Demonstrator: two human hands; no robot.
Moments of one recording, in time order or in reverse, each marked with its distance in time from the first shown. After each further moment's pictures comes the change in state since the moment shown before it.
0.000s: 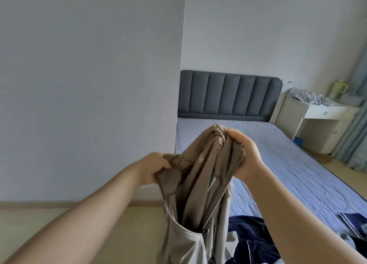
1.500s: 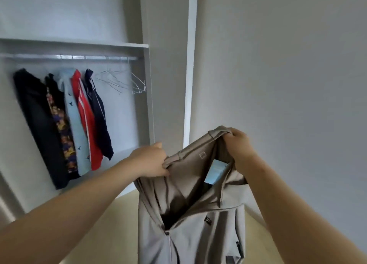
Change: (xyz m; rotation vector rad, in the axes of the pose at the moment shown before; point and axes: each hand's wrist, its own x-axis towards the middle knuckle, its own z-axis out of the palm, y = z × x) left_hand -0.447 -0.168 -0.360 1.140 0.798 -0.504; right_hand -0.120 0.333 0.471 -0.812 -0.694 -0.114
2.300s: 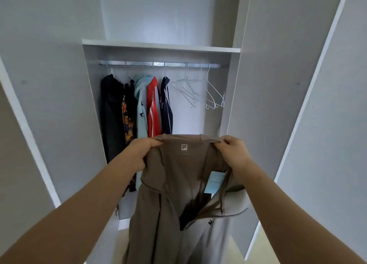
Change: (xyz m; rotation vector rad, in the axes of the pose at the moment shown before) left_hand 0.136 -0.302 -0.014 -1.717 0.540 -0.853; right_hand 0.225 -0.031 0.332 0.001 -0.478 -0.173
